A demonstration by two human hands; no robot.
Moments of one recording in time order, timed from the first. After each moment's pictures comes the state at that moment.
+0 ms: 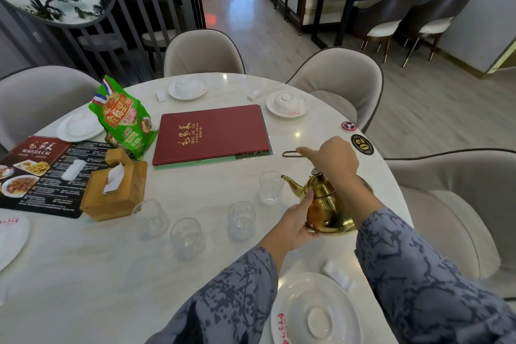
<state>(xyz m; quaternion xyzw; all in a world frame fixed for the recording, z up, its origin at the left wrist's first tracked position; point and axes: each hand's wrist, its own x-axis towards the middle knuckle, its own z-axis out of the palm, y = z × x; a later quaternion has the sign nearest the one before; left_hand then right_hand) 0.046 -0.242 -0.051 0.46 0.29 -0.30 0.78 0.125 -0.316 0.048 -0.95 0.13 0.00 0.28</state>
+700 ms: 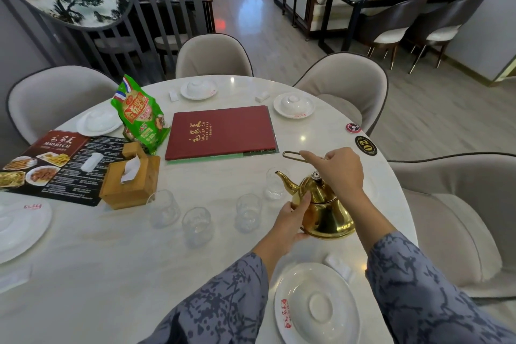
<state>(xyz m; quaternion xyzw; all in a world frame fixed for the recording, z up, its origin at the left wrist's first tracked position) 0.005 -0.221 -0.045 0.56 0.26 -0.25 0.75 0.071 -0.318 0.052 -0.92 0.10 -0.04 0.37</state>
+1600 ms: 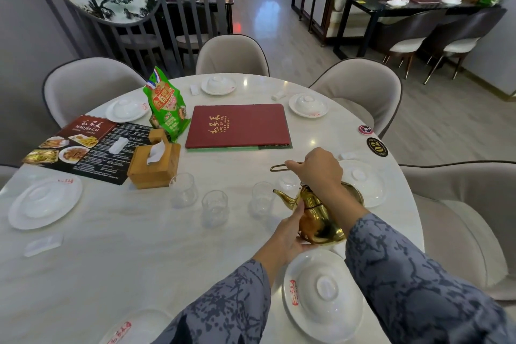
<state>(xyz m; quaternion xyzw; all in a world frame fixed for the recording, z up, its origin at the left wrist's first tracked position) -0.065 -0.203 -0.032 0.41 0.33 -0.25 0.82 0.035 -0.254 0.048 -0.97 0.04 0.01 0.24</state>
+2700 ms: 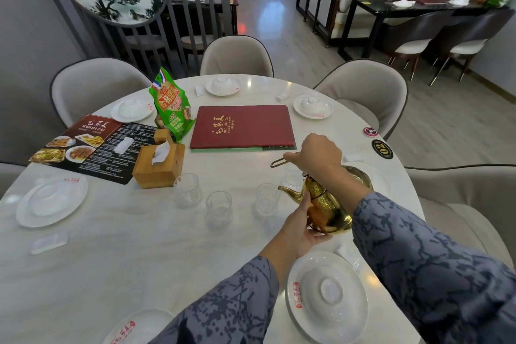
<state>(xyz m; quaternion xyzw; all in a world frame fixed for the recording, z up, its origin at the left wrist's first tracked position) -0.058 -0.208 -0.003 0.35 0.32 -0.23 0.85 0.048 -0.238 0.081 -0.98 -0.04 0.01 0.17</state>
